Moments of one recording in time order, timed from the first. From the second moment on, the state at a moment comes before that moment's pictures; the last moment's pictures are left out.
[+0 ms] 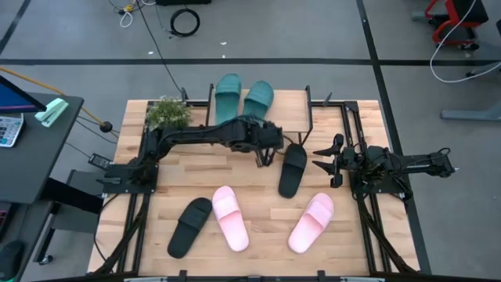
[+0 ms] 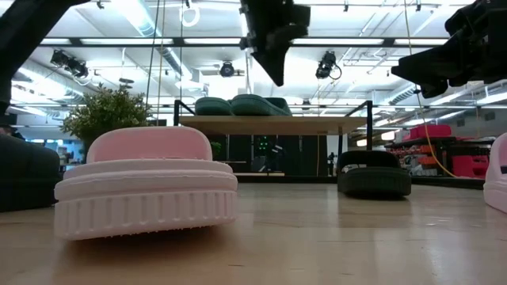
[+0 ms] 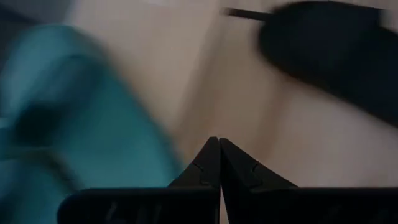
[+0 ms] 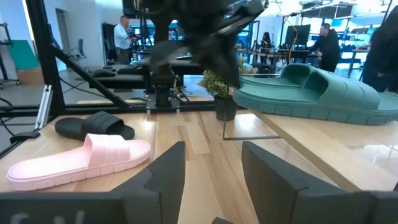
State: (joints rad) left arm 0.03 2.13 2.15 -1.15 -0.49 -0.15; right arm 0.05 0.06 0.05 0.05 0.21 0.00
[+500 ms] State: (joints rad) left arm 0.06 2.13 2.15 -1.28 -0.43 -0.22; right arm 0.05 0.06 0.05 0.05 0.21 0.00
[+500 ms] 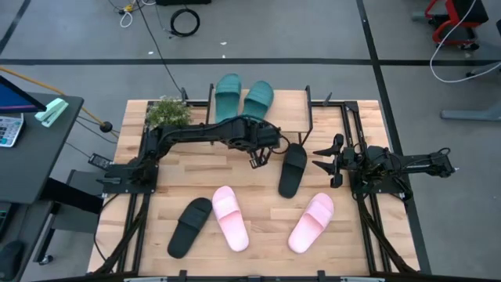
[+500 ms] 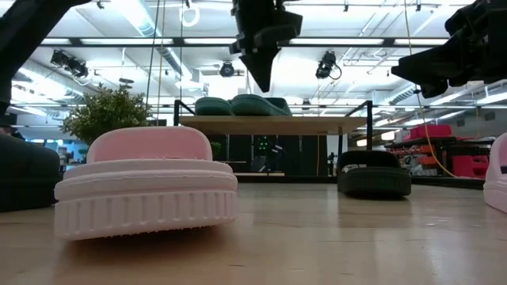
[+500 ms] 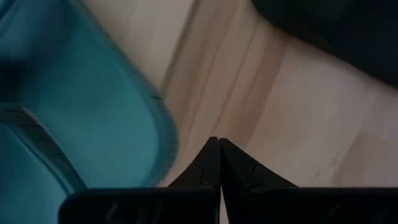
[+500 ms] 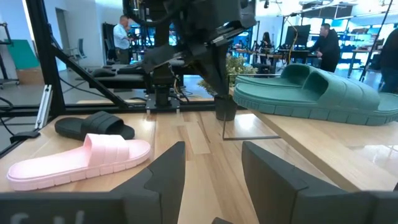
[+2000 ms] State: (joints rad) left arm 0.08 2.18 2.13 -1.20 -0.46 -0.18; right arm 0.05 0.07 0.05 0.17 0.23 -0.11
